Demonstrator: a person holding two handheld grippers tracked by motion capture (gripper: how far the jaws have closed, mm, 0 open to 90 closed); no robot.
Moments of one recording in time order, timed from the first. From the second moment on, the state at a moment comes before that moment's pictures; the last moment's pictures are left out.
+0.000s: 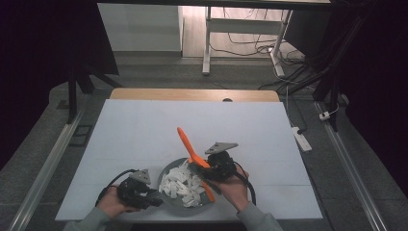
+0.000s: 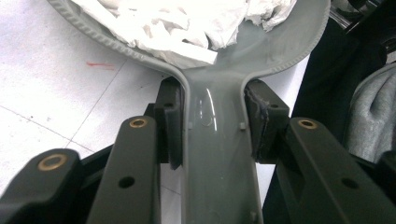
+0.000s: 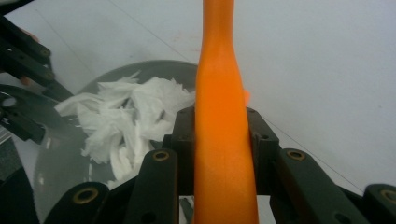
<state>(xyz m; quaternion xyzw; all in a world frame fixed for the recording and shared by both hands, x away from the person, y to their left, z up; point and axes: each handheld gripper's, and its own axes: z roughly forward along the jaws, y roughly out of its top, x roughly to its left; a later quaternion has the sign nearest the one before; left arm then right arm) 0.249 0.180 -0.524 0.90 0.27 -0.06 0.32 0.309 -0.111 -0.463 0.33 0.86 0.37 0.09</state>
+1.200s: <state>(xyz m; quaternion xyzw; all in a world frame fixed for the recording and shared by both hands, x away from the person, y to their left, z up) 0.250 0.177 -0.525 0.90 0.28 -0.06 0.33 0.316 -0.075 -0.486 0.30 0.86 0.40 0.12</state>
